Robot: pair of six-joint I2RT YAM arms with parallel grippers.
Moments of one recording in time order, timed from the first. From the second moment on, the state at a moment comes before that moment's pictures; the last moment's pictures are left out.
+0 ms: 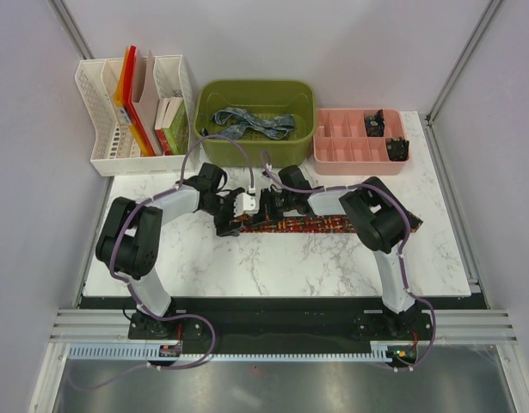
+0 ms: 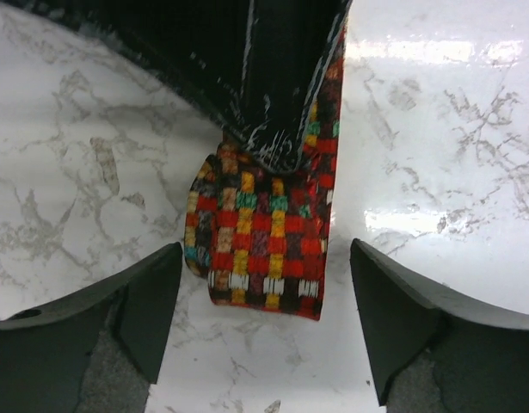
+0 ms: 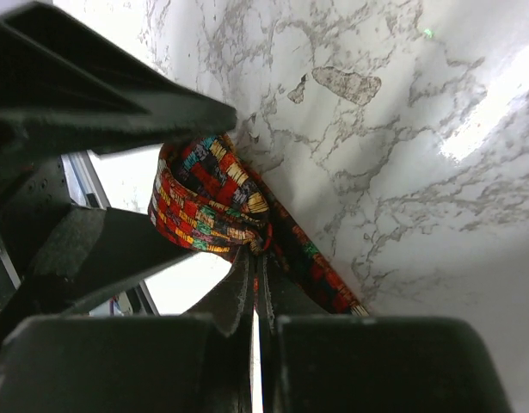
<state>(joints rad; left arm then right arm) -0.33 1.74 1.01 -0.47 0.58 1.12 0.62 2.15 1.23 0.17 -0.68 0.64</state>
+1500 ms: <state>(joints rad) -0.28 1.79 1.11 -0.57 0.61 1.14 0.57 2.19 1.34 0.00 -0.73 0.63</state>
